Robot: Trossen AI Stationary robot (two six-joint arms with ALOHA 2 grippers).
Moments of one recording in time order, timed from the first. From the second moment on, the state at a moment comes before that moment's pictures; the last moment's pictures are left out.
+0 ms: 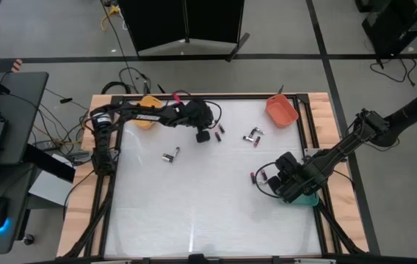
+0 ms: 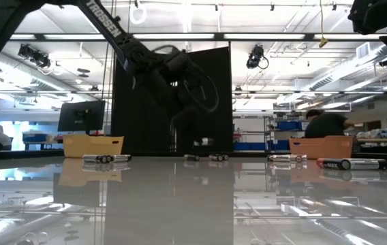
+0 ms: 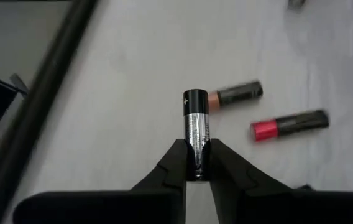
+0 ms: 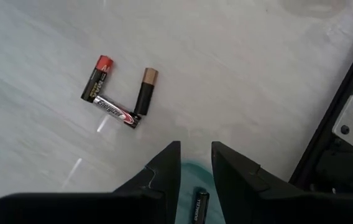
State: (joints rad) left arm 0.43 1.91 1.17 -0.04 -0.01 0.28; right arm 0.62 1.31 0.98 -1.34 0.32 1.67
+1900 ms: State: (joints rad) left arm 0.33 1.77 0.94 1.19 0.71 -0.36; right arm 0.12 1.31 0.61 0.91 0.51 -0.08
